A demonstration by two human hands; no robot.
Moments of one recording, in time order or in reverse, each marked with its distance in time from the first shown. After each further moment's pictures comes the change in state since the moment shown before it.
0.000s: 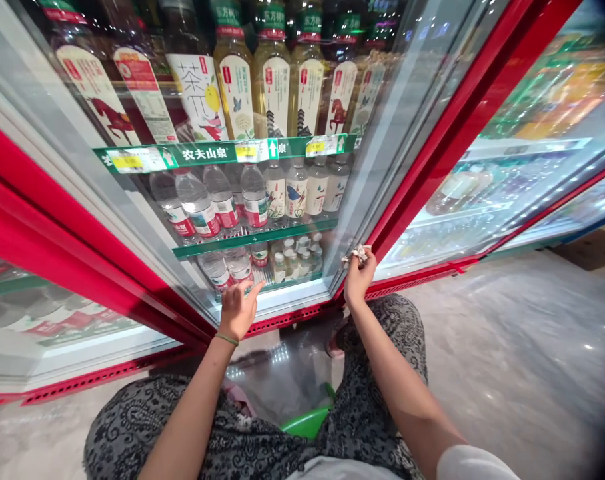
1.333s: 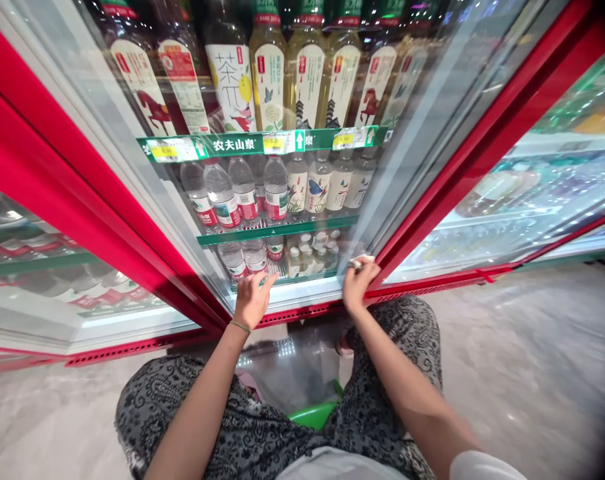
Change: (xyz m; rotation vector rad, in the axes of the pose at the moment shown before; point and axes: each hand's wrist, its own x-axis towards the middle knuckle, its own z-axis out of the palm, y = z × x) left_hand -0.004 -0.004 -0.006 -0.022 -0.008 -0.035; right_hand -0.052 -0.027 0.011 -0.107 -0.206 -0.201
